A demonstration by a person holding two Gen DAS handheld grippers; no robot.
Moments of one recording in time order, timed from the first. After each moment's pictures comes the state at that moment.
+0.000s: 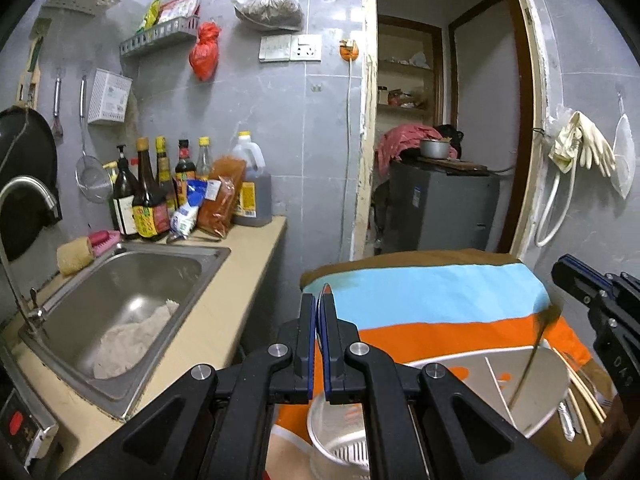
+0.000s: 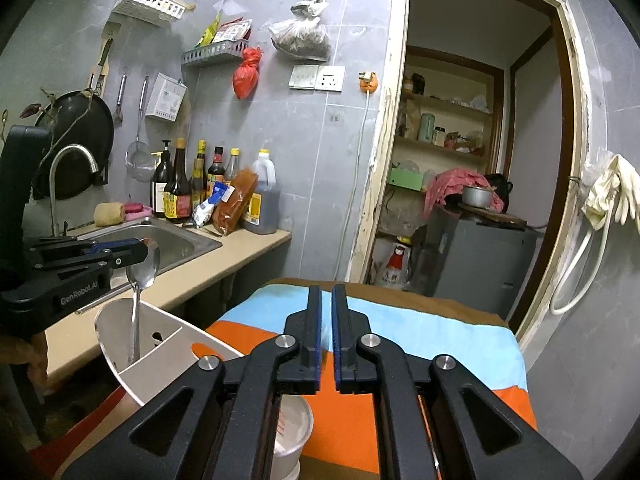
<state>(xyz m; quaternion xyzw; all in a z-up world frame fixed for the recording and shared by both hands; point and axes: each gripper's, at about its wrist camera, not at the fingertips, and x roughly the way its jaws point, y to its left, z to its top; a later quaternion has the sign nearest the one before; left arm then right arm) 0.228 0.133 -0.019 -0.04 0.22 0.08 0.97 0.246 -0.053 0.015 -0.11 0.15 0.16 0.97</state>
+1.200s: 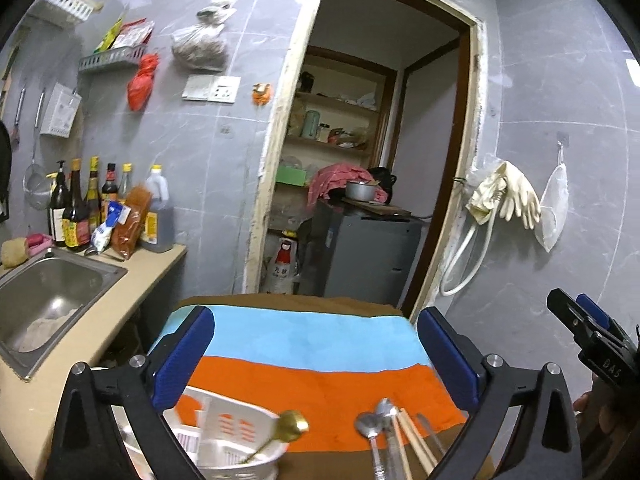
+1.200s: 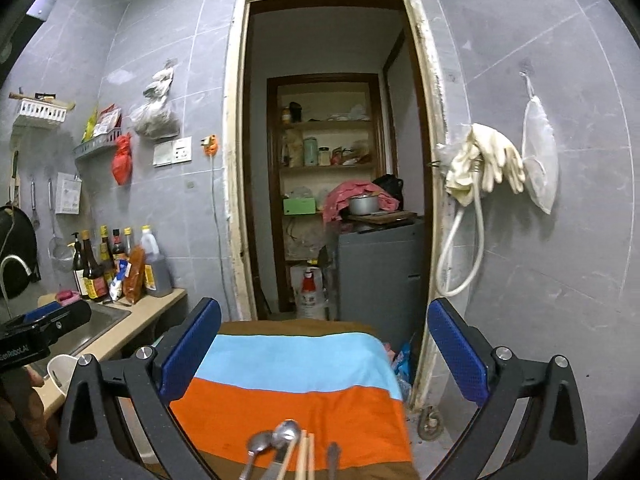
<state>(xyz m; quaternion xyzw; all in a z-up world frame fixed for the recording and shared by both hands) 0.211 -0.042 0.040 -0.10 0.14 -0.01 0.98 0.211 -0.291 0.091 0.01 0.09 0.01 1.00</state>
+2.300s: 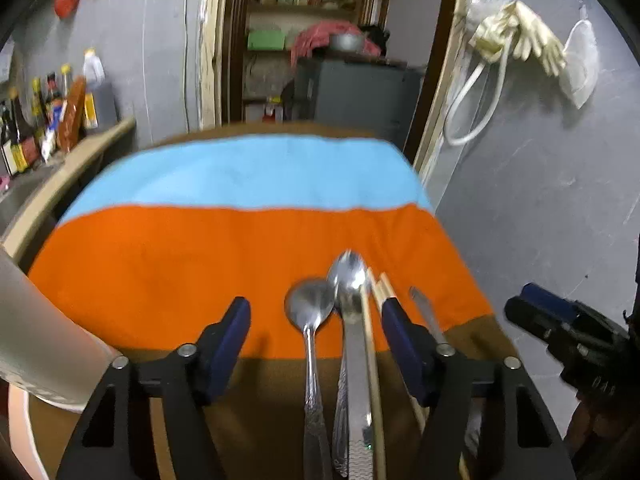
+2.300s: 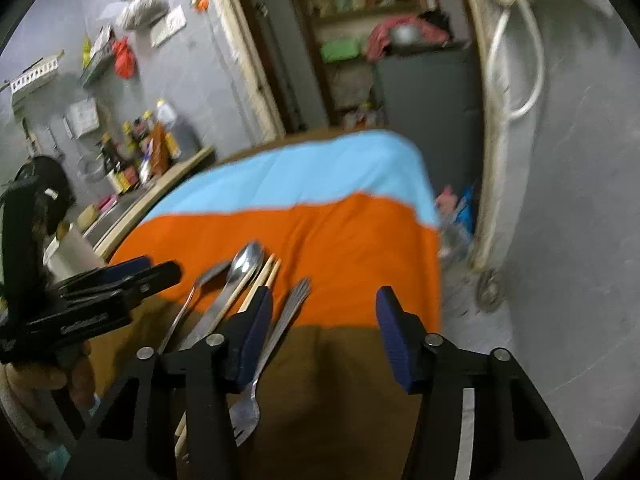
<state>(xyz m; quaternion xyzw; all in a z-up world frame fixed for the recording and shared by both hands) 0.301 -0.153 -0.111 -0.06 0.39 -0.03 0.92 0.292 -0.376 -0.117 0.07 0.37 0.16 0.91</state>
